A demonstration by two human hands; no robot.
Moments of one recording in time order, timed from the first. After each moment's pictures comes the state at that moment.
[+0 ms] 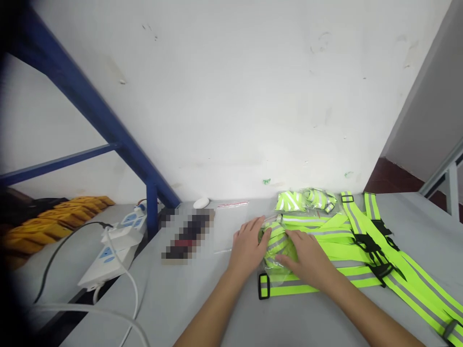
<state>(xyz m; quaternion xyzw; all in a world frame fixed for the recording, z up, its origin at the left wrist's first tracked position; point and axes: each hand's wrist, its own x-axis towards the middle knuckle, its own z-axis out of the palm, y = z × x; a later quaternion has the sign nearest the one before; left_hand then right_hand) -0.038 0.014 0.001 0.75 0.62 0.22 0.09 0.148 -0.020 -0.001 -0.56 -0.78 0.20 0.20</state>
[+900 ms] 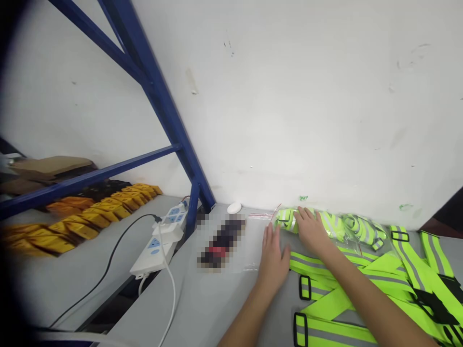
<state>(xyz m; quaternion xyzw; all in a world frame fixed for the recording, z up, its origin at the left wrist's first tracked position) -0.067 0.039 -0.027 0.63 0.67 0.35 0.19 0.067 0.123 -0.007 -0.51 -0.85 -0.04 0.09</state>
